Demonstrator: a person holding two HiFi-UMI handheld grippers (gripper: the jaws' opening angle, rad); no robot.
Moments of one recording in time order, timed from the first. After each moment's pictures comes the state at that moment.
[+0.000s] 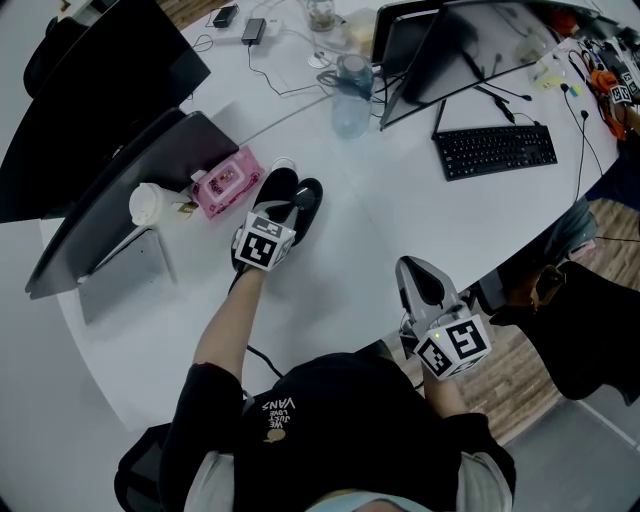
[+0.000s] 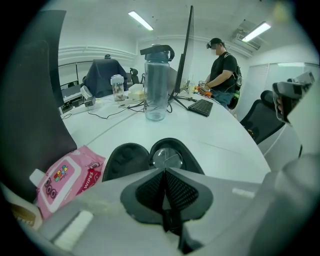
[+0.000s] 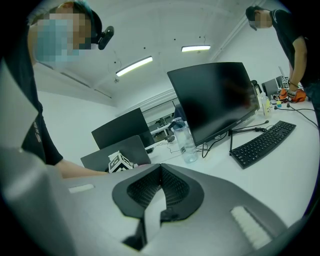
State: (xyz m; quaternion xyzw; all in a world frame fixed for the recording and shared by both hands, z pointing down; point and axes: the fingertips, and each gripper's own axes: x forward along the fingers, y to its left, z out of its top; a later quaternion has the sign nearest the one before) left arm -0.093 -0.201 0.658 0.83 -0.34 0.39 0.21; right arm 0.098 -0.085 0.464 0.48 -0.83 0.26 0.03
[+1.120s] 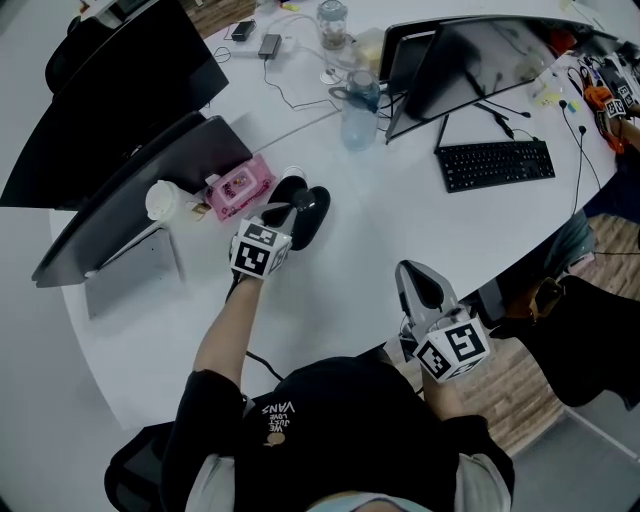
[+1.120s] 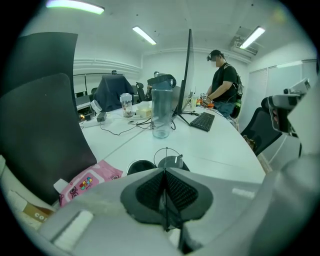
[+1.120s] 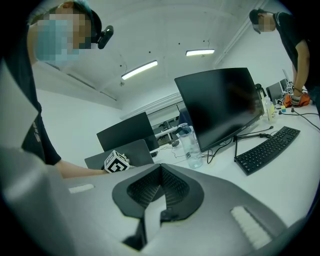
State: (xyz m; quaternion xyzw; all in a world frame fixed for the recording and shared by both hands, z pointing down) left arm -0.107 -0.203 0.597 0.84 -0.38 0.34 0.18; right arm 0.090 -0.078 0.442 0.47 -0.85 0.24 0.02
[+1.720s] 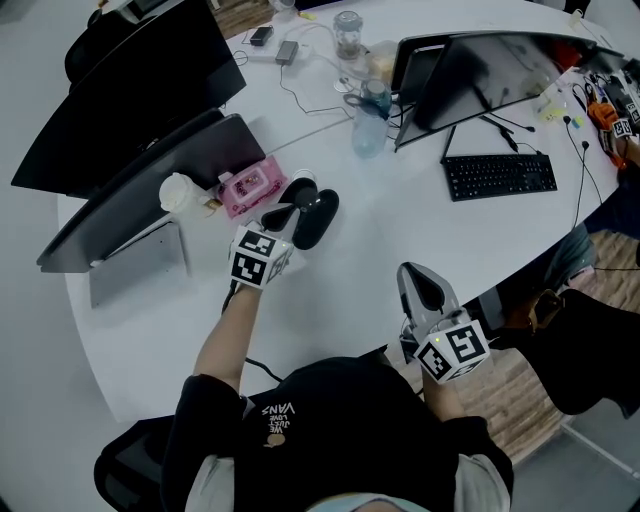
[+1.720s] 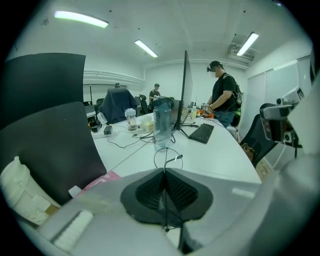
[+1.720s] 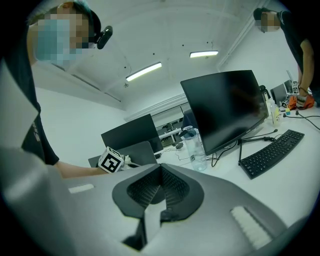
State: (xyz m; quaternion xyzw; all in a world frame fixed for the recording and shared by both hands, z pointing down) left arm -0.115 -0.190 0.544 0.85 -0.41 0.29 0.15; right arm 0.081 -0.072 0.430 0.46 -0.86 0.22 0.01
